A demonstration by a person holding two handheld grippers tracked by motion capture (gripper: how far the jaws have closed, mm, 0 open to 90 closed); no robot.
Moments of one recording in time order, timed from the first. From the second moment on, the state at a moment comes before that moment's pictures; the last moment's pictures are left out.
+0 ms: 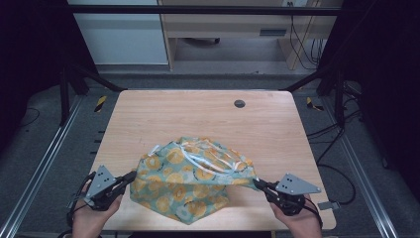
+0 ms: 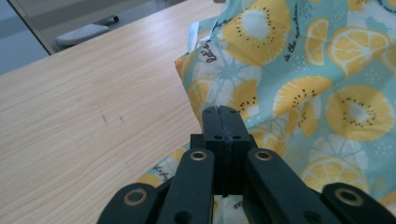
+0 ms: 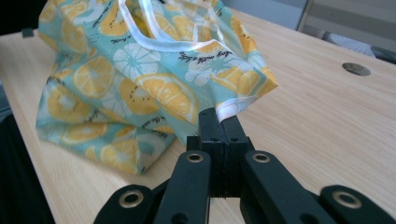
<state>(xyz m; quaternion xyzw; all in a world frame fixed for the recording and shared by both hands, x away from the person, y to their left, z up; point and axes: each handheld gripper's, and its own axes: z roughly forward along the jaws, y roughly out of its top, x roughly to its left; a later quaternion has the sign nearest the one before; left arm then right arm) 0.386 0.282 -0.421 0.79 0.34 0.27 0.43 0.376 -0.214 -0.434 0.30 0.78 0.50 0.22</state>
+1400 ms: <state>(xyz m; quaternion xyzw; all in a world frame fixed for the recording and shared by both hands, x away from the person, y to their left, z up) 0.427 0.255 -0.468 0.87 0.34 0.24 0.26 0.413 -0.193 -0.477 0.30 0.86 0.37 0.16</state>
